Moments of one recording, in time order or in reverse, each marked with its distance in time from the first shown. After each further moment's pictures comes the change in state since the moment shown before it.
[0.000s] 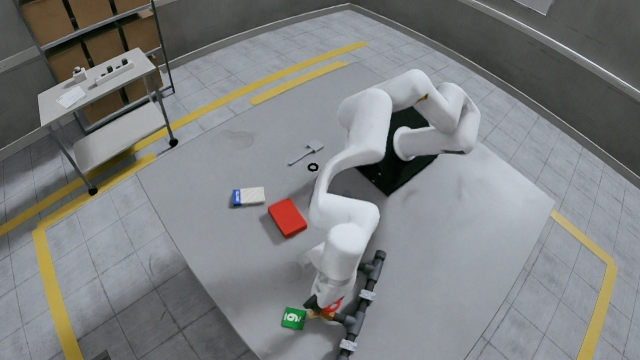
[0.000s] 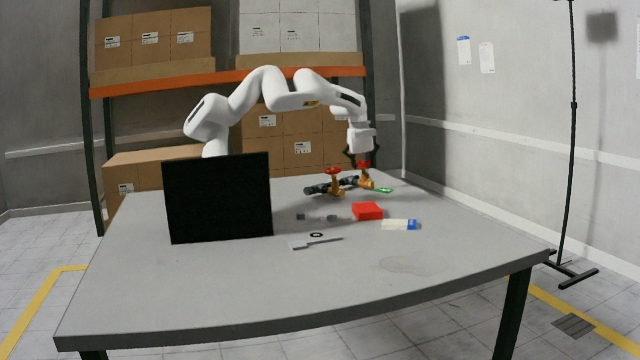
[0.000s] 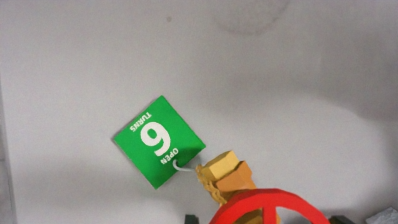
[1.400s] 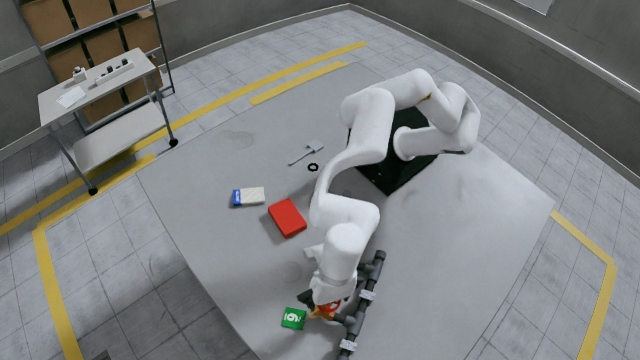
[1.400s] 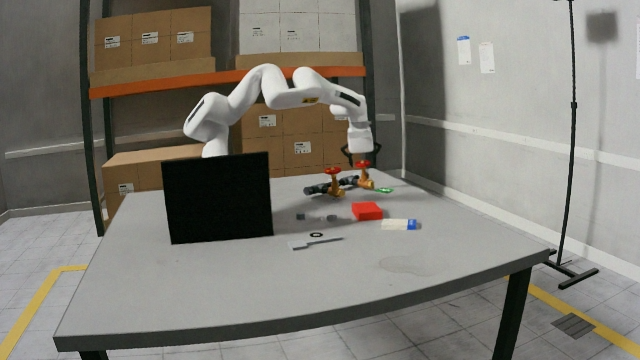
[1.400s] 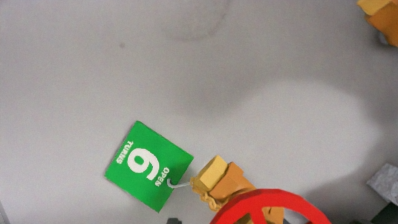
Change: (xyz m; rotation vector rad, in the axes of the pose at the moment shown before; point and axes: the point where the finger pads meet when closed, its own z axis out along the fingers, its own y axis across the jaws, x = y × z) arm 0.000 0.000 0.000 -0.005 -0.004 0.294
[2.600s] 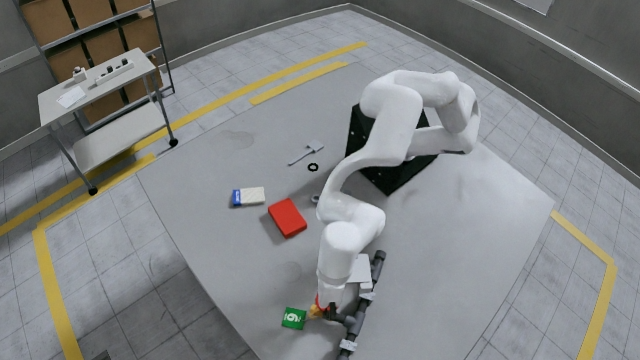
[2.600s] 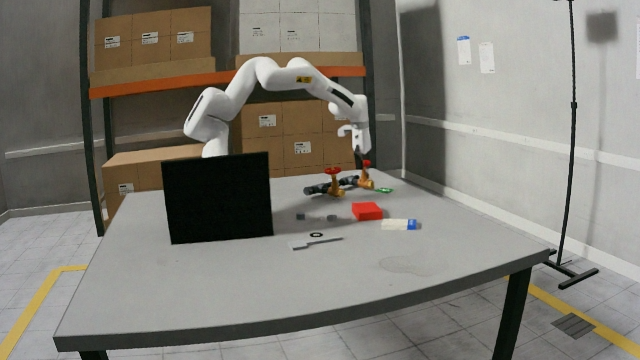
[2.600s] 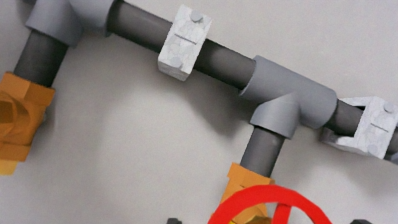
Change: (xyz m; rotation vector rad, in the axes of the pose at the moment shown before) arm 0.000 0.000 -0.001 -0.038 0.003 1.909
